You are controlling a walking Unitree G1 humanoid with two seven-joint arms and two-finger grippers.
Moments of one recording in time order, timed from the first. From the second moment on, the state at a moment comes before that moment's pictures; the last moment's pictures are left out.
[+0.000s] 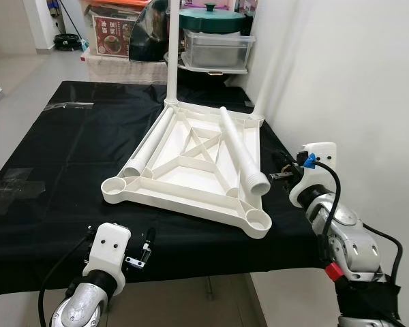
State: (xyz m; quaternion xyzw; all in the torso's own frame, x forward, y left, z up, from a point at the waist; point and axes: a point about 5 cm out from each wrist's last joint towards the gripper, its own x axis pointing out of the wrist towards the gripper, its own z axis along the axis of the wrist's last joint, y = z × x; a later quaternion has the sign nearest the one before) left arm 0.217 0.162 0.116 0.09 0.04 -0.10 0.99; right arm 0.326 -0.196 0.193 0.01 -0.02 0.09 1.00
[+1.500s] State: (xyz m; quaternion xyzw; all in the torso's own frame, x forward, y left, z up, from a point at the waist) left arm 0.231 0.173 0.152 0.06 -0.06 -0.05 1.00; right arm 0.344 -0.137 0.222 0.00 -0.06 0.13 0.99
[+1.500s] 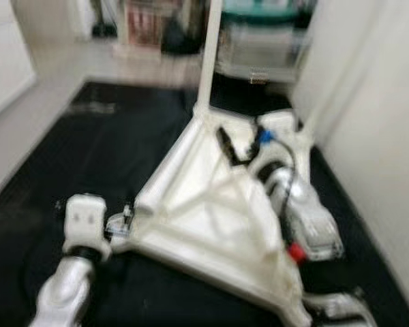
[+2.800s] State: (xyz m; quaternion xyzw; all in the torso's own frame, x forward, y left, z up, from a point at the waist) left arm 0.233 0.166 0.148 0.06 -0.05 -0.04 1.00; right arm 0.379 -0.161 0.142 0.04 0.33 0.10 0.94
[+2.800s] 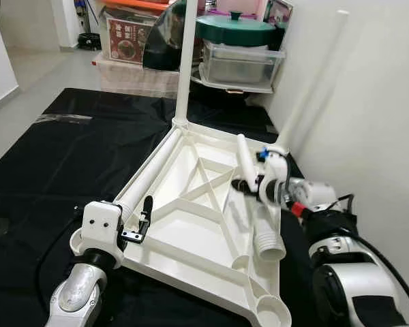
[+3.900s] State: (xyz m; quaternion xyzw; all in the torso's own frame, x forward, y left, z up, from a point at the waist) left arm 0.238 0.169 0.140 0.07 -0.04 -0.02 1.00; right arm 0.389 -0.131 0.191 0.11 0.25 0.26 0.93
